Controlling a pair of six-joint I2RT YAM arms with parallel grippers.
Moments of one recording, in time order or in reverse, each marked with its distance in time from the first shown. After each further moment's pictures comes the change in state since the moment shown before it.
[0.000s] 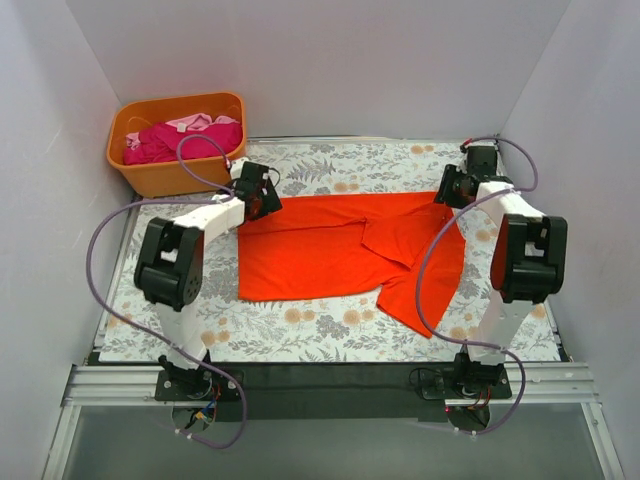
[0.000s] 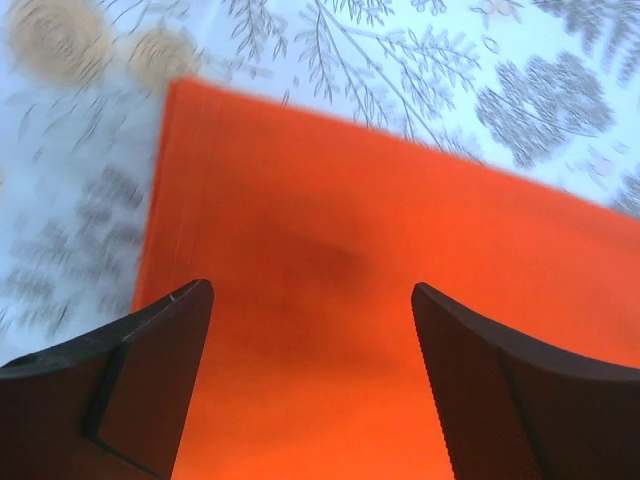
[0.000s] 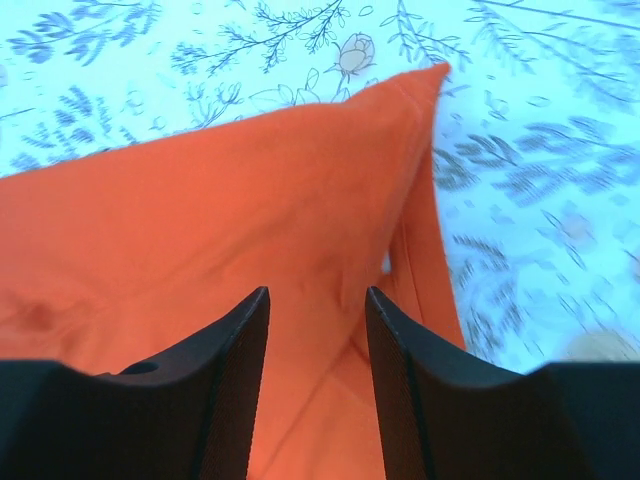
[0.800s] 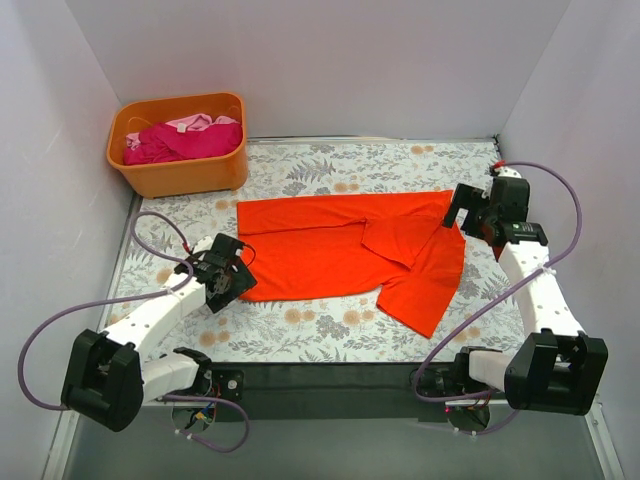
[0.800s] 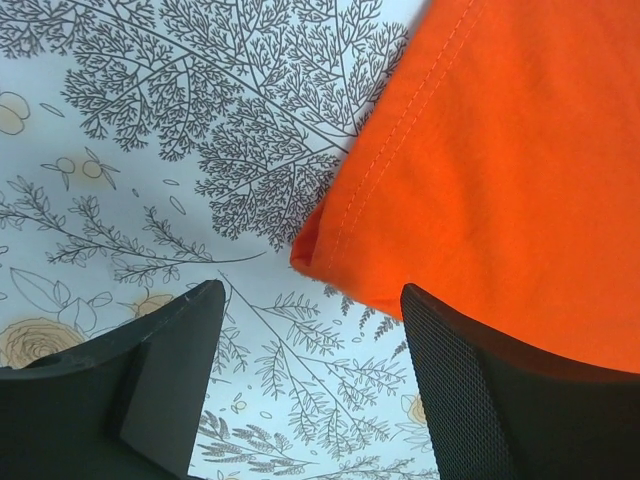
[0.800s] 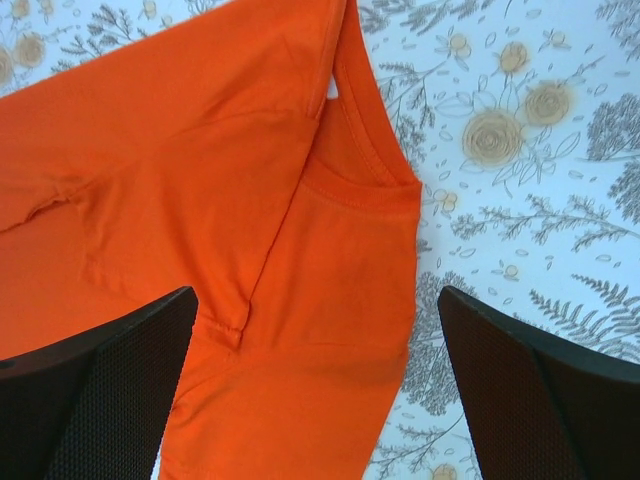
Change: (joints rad) left arm -0.079 -0.804 -0.670 -0.421 0.055 -0.365; right arm -0.010 -0.708 -0.375 -0.170 0.122 0.027
